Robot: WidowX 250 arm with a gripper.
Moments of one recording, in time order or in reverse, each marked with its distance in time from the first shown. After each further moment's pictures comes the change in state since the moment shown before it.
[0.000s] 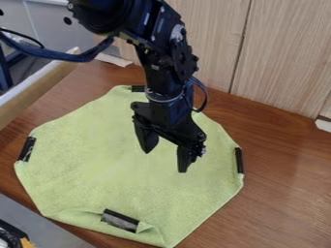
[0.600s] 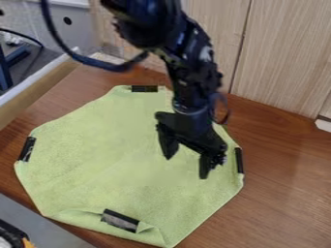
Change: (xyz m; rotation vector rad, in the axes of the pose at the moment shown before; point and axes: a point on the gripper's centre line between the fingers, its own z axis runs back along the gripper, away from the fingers) arm 0.022 -0.020 -0.031 0.002 -0.001 -0.025
